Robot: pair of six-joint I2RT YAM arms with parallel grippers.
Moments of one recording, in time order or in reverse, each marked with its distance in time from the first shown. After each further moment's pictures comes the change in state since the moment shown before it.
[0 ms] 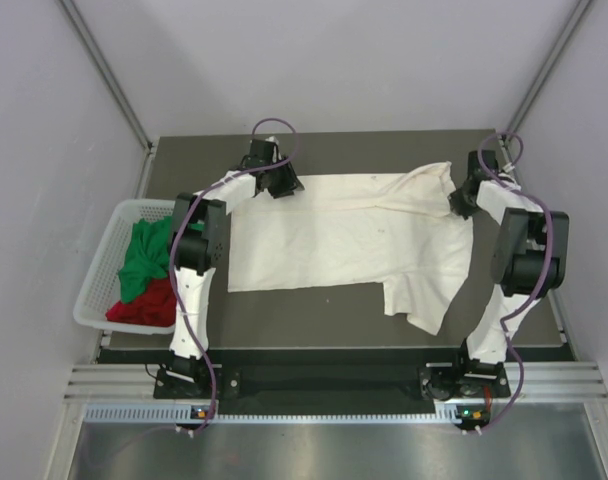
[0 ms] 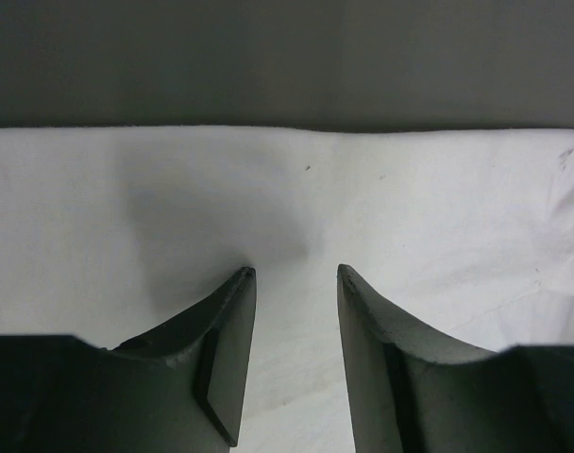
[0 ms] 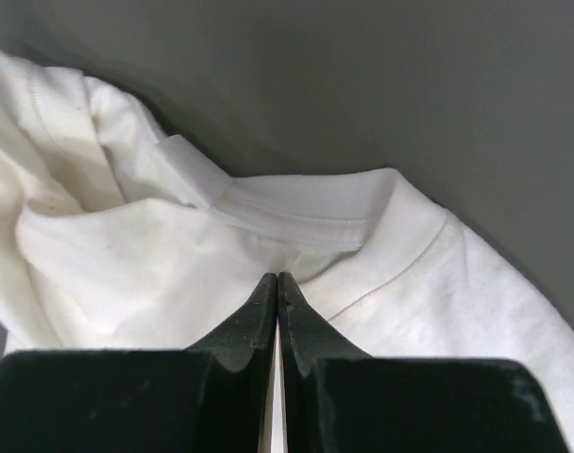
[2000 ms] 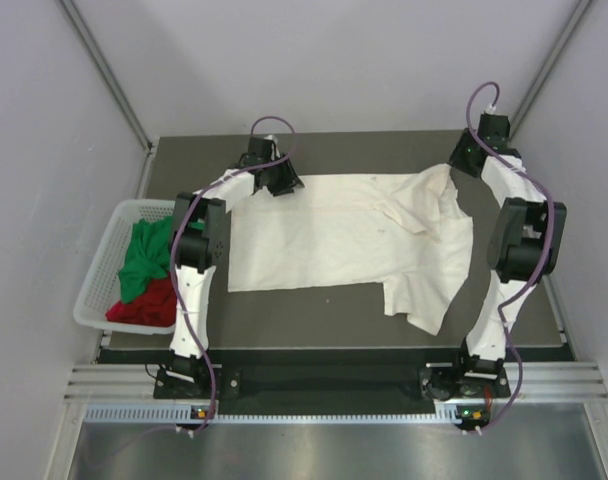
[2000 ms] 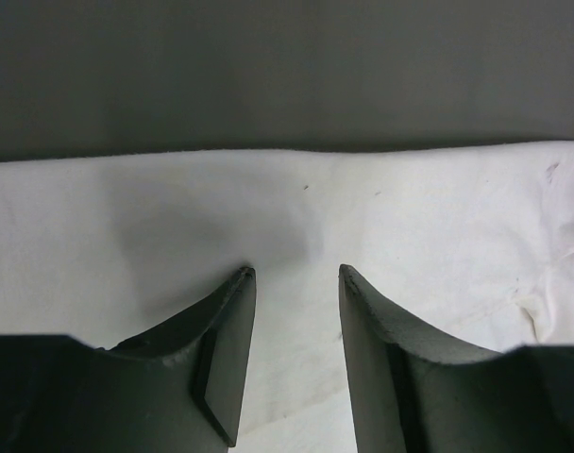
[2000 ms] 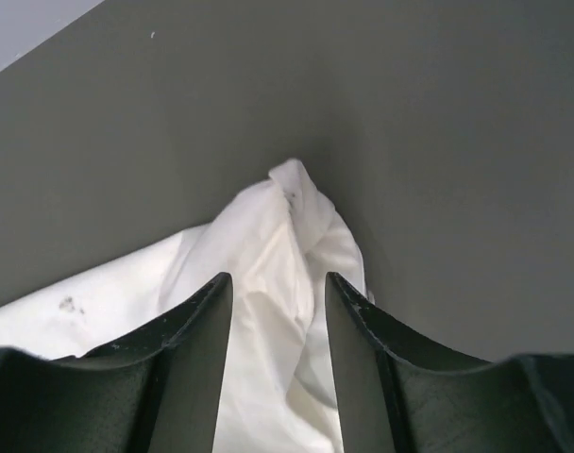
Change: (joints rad) left arm 0.017 0.036 0.047 -0.011 0.038 -0.002; right arm -0.018 0.088 0.311 0.102 -0.207 -0.594
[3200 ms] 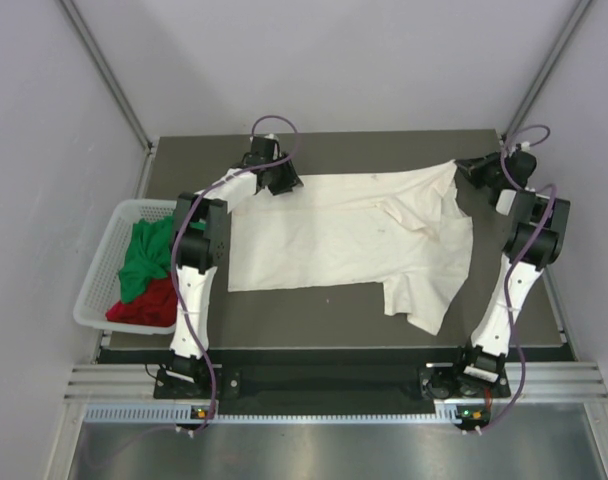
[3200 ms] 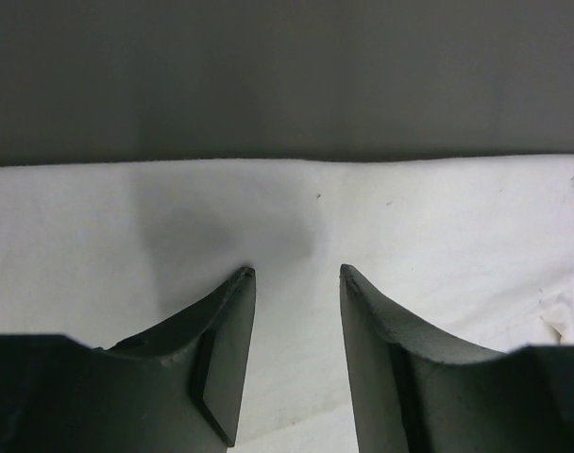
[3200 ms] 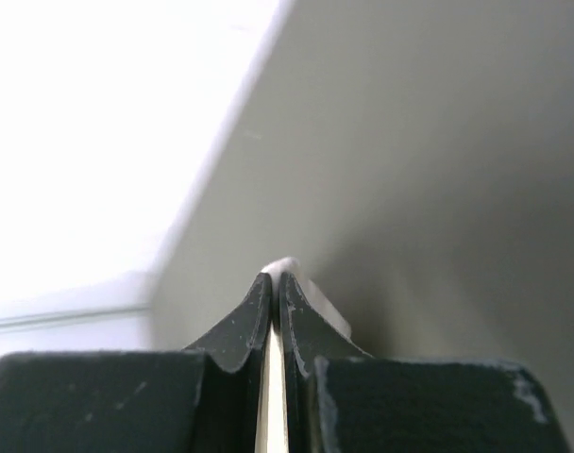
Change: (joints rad) left arm -0.014 0.000 0.011 -0.016 -0.083 0.014; right arm -0.214 0.333 -0.084 0.702 -0.551 0.526
